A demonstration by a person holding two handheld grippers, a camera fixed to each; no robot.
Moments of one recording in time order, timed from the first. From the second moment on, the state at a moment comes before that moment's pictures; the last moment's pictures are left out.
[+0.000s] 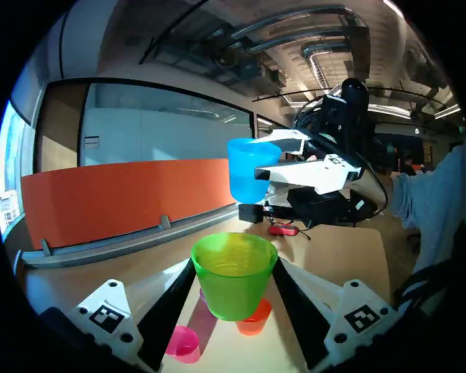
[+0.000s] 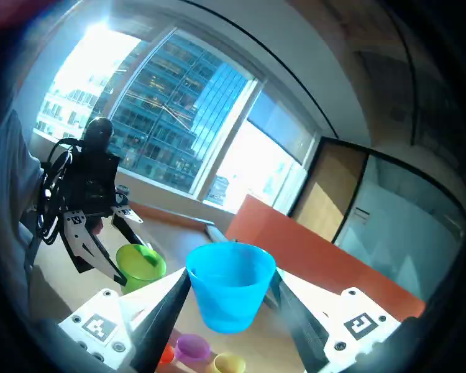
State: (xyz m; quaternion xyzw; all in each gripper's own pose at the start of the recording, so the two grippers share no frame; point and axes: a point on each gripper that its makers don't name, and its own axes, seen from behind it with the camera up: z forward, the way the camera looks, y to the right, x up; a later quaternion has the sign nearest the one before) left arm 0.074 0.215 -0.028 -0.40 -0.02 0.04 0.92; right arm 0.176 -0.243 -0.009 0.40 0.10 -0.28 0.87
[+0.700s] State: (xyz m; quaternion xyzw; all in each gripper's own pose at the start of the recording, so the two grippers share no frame) left arm 0.075 0.223 -0.028 -0.41 -0.02 0.04 0.91; right arm 0.208 -0.258 0.005 0.38 0.15 -0.39 0.83
